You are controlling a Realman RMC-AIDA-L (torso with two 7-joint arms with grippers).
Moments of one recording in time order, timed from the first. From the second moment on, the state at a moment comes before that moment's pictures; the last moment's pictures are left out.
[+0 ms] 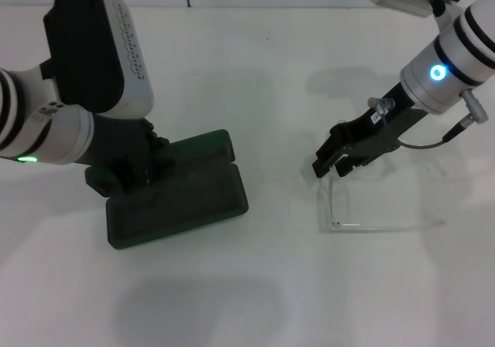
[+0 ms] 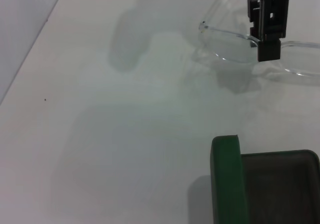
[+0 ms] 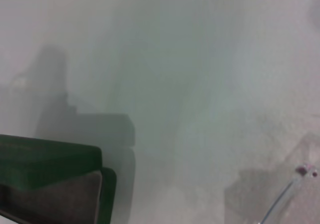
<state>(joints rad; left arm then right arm) -0.33 -2.09 1.54 1.70 2.57 1.44 -2.04 1.07 2.01 -1.10 -0.52 -2.43 -1.41 2.80</state>
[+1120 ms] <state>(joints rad) -0.33 -2.09 1.53 1.69 2.57 1.43 -2.04 1.07 2.01 -1.10 -0.52 -2.45 -1.43 2.80</state>
